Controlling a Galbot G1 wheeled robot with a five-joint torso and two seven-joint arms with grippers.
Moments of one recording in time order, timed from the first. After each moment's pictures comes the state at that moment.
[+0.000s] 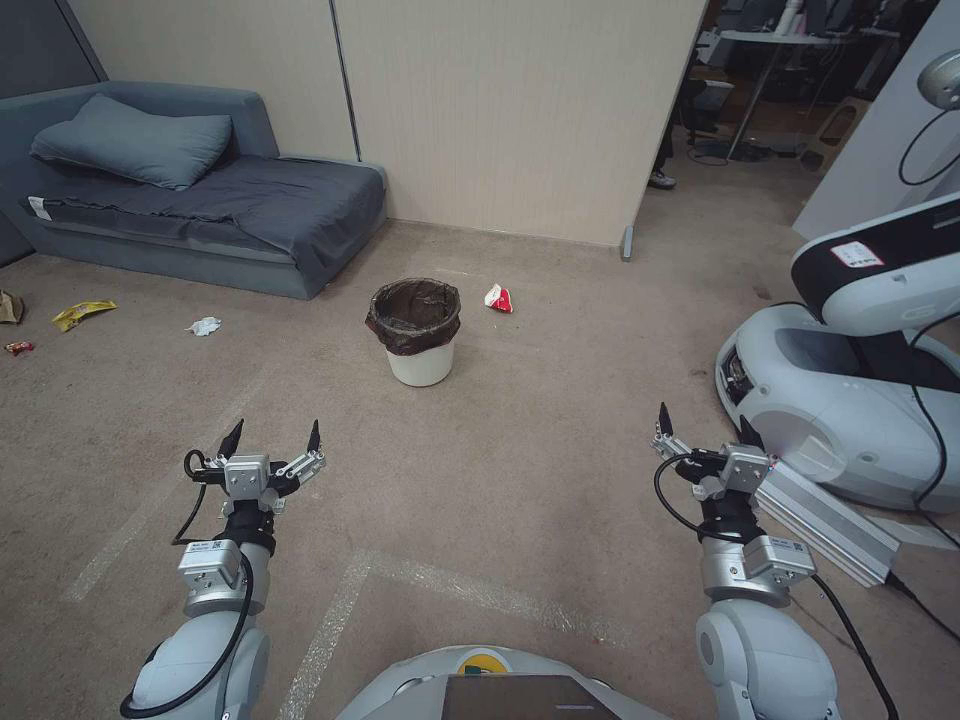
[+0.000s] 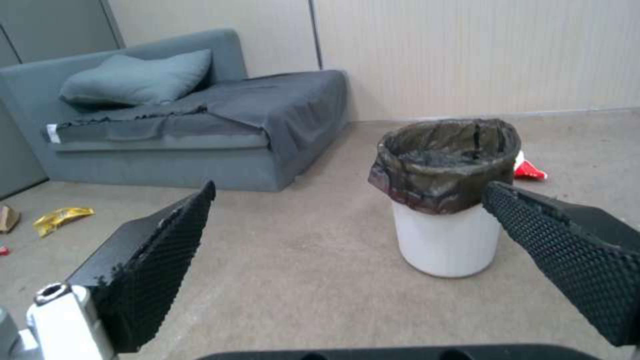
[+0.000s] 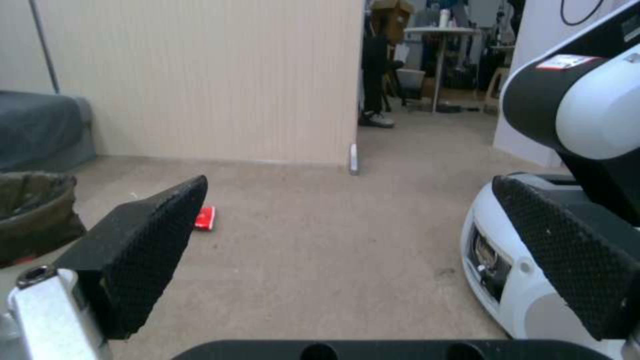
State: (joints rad) left arm 1.75 -1.47 -0.70 -2.30 -0.07 0.07 -0.06; right arm -1.69 1.57 0.73 2.27 0.08 0.01 0.08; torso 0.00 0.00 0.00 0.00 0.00
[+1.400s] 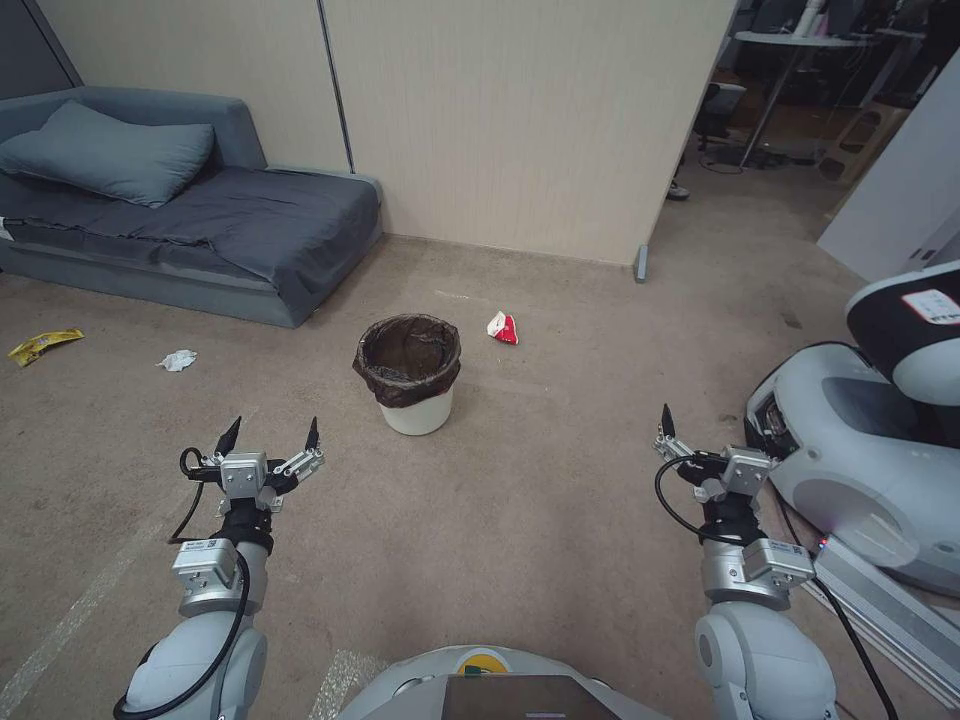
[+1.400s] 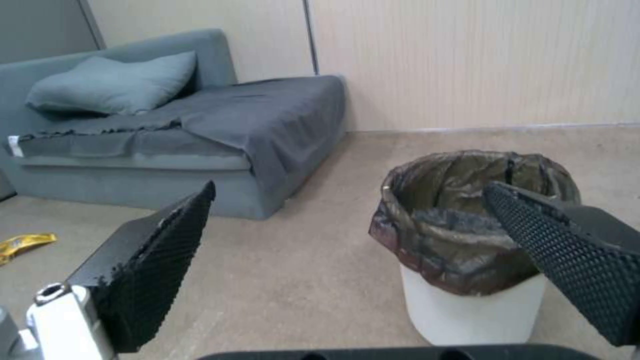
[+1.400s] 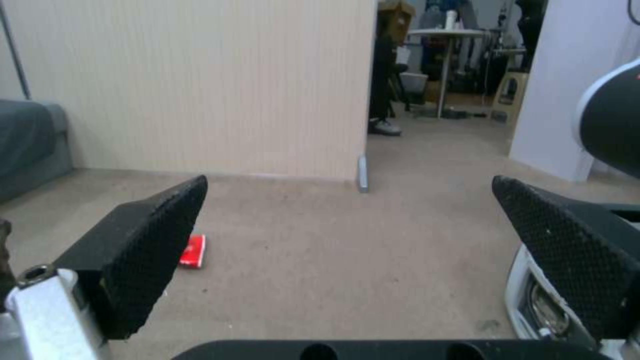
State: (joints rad) left arm 1.76 -1.46 -0.71 -2.33 -0.08 0.09 -0.06; right arm -1.69 1.58 0.73 2.27 0.07 0.03 0.09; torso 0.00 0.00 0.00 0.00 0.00
